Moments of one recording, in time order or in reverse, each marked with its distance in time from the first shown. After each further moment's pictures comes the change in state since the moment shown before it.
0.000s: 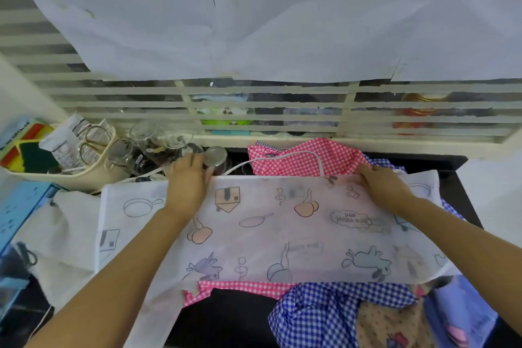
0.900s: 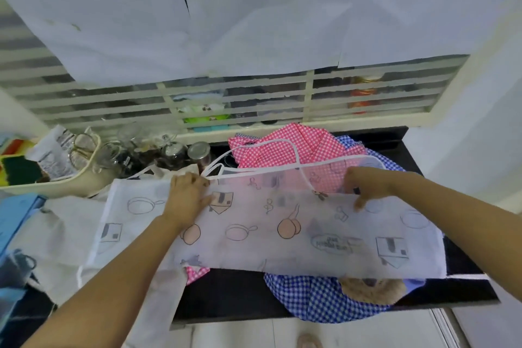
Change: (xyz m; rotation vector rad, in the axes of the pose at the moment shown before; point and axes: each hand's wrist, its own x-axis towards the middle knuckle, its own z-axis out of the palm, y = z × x) left_hand -0.052 -0.005 0.009 0.063 -0.288 0.178; right_hand -0.091 -0.011 -0.035 -0.097 -0.447 -0.132
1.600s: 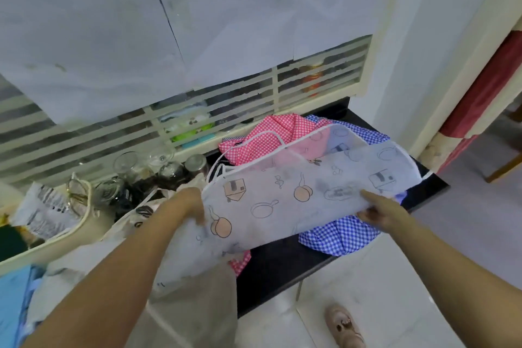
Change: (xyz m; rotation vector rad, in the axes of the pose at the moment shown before) left_hand 0.012 -0.044 -0.068 0.161 -0.665 0.098; right_hand -0.074 -0.165 0.144 2.342 0.903 0.869
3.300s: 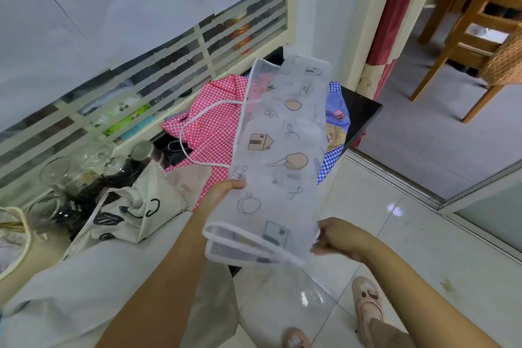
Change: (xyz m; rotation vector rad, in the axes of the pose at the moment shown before) left_hand -0.055 0.103 0.075 -1.402 -0.496 0.215; right_hand -0.148 0.149 -0.020 -0.373 -0.253 0.049
